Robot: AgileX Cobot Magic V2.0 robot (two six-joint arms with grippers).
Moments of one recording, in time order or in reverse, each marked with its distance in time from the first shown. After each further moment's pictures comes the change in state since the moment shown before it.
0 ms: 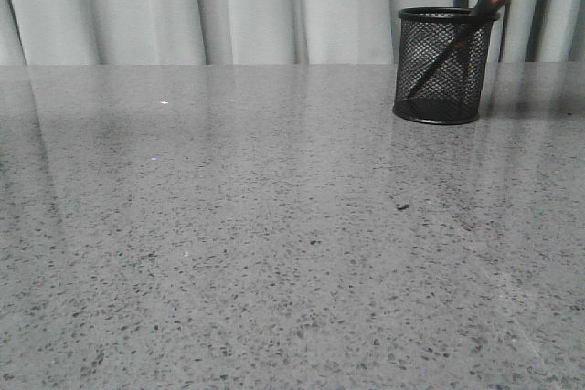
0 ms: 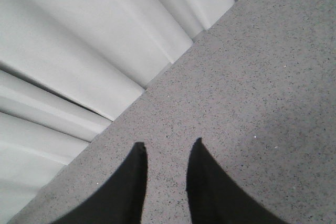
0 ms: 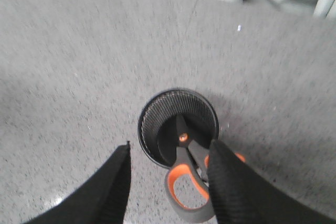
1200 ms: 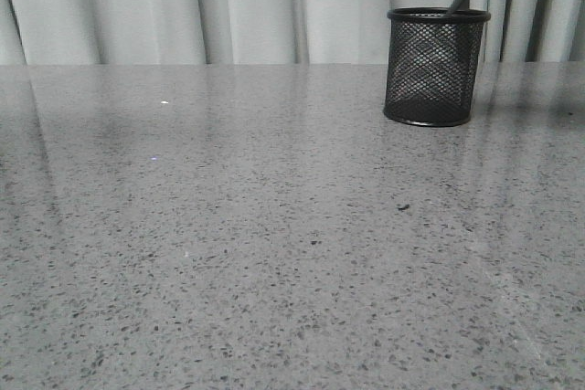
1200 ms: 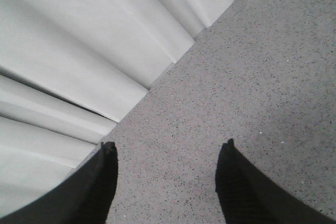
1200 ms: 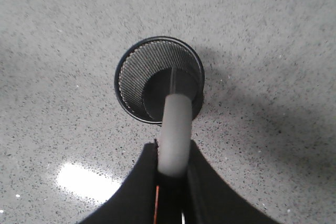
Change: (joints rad) left arm -0.001 -0.002 0.000 0.002 0.000 0.052; right arm -0.004 -0.028 0.171 -0.017 0.022 0.002
